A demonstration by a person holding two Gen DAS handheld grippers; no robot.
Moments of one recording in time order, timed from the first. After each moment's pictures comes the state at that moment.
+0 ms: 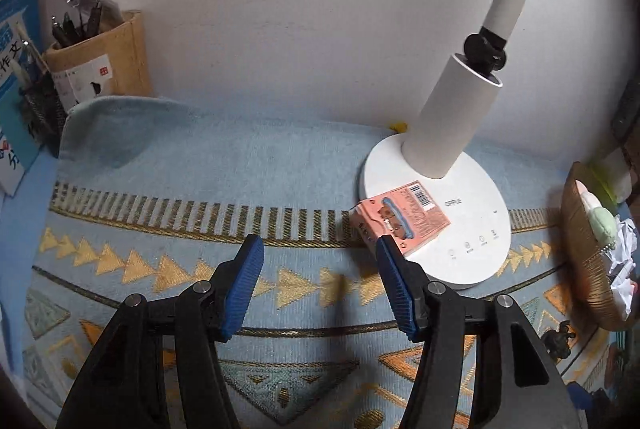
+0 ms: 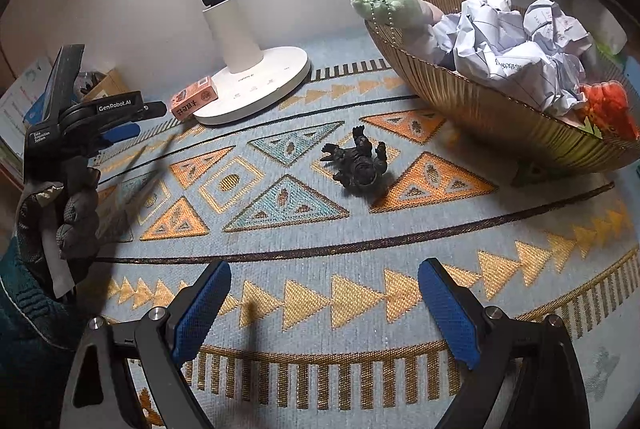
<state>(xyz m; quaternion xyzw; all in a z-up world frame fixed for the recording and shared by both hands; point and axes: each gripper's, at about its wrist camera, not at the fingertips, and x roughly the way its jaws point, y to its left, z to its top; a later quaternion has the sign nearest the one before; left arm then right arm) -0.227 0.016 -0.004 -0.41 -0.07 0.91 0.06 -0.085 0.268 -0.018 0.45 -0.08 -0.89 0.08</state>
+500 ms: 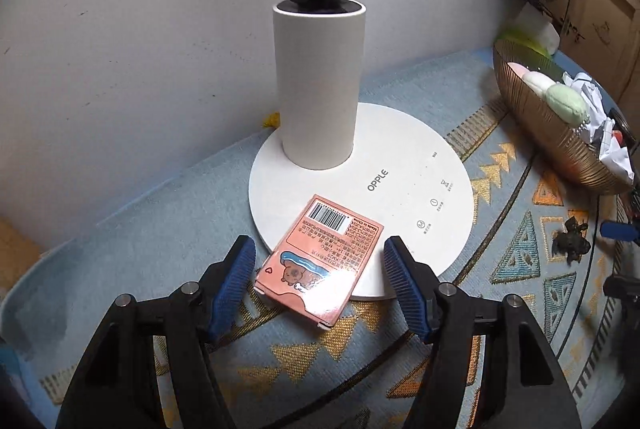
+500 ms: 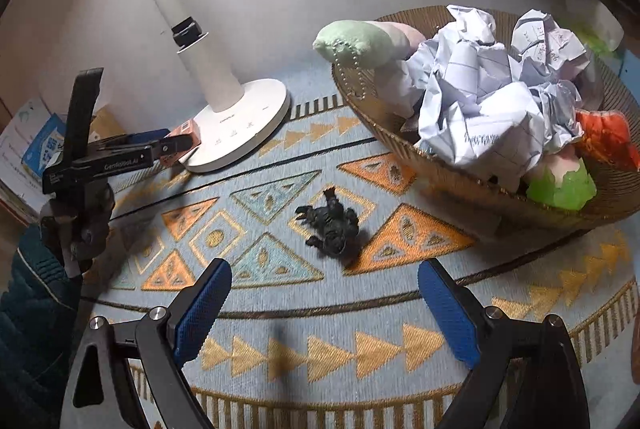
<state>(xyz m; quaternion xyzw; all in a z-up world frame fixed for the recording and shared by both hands) -0.263 0.068 -0.007 -0.42 0.14 0.85 0.27 -0.125 0.292 -0.004 0.44 -0.10 -0.89 0.05</state>
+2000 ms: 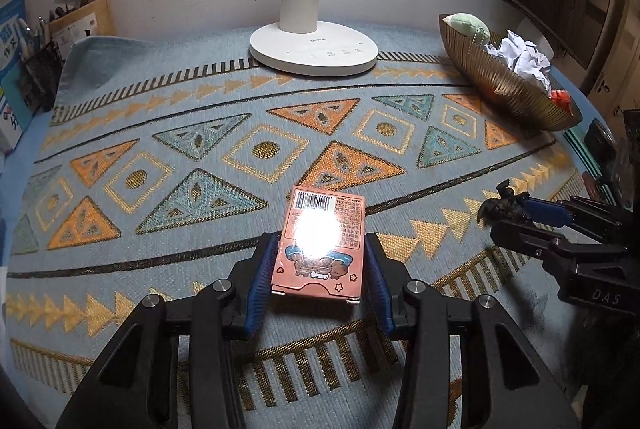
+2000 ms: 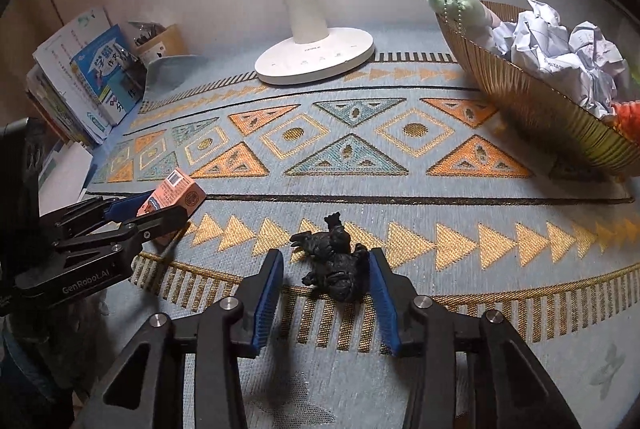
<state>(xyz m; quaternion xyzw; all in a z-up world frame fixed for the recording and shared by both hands) -0.057 0.057 -0.036 -0.44 0.02 0.88 0.16 -0.053 0.243 -0.020 0.45 -0.02 -0.88 0.16</state>
